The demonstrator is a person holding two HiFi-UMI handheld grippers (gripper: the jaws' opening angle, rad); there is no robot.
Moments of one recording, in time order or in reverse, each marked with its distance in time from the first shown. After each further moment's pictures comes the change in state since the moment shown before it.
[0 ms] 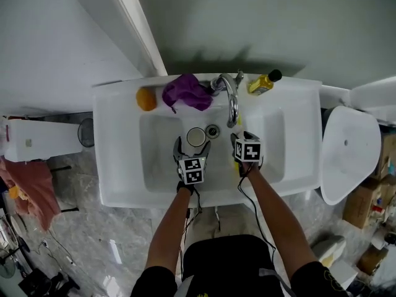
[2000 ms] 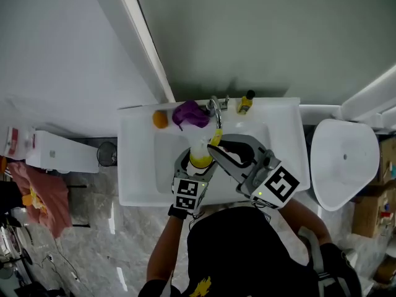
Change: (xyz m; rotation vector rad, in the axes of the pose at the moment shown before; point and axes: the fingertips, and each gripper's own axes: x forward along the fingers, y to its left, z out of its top) left arm -0.220 -0.095 0.208 0.231 -0.177 -0.252; right arm -0.491 0.228 0.183 -0.584 -0.968 0.821
